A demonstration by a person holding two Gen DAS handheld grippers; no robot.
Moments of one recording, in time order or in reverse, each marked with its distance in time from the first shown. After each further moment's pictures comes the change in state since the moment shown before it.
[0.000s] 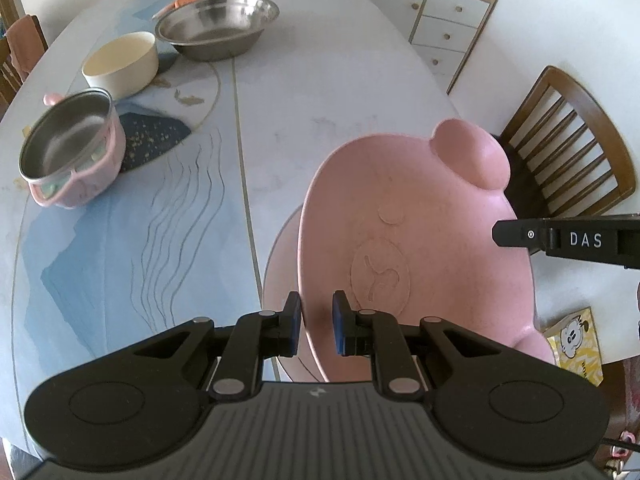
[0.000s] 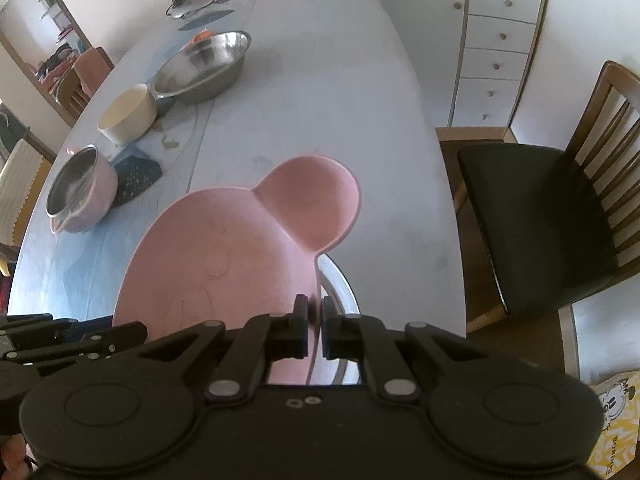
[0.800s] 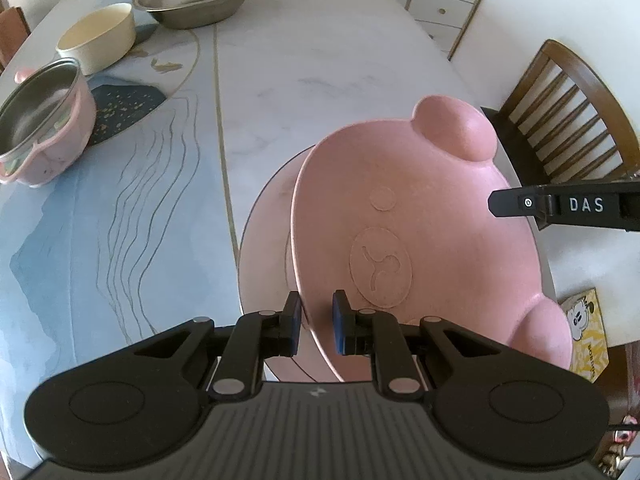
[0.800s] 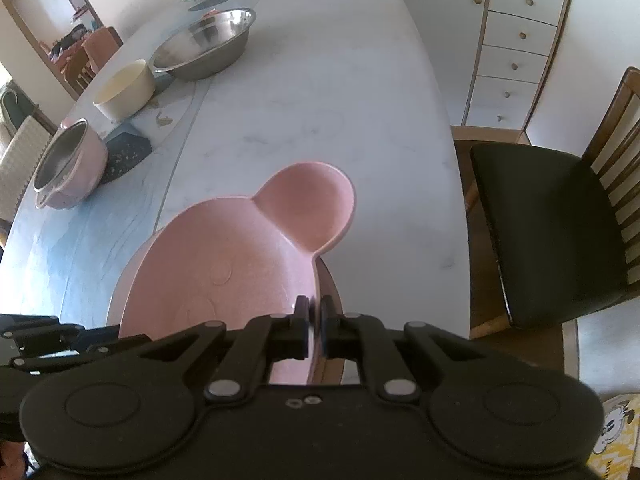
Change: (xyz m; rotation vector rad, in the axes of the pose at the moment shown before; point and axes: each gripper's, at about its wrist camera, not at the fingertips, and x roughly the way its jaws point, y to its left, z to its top) left arm 0.034 -0.003 -0.008 0.027 0.053 -0.017; right arm 0.026 -0.016 -0.004 -0.066 0.021 0.012
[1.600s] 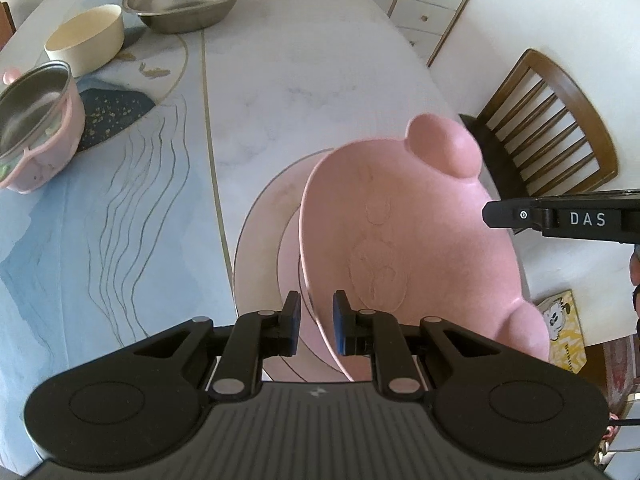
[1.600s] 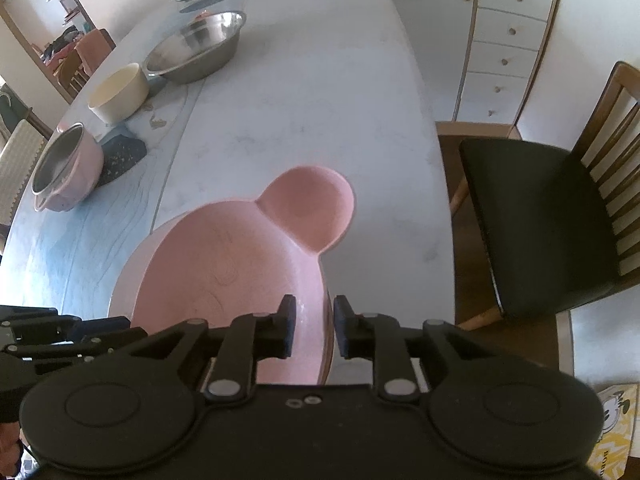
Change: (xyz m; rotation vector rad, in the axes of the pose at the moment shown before) left arm -0.008 0.013 0.004 -0.007 -0.015 -0.086; right arm -0.016 0.000 0.000 0.029 -0.007 -0.014
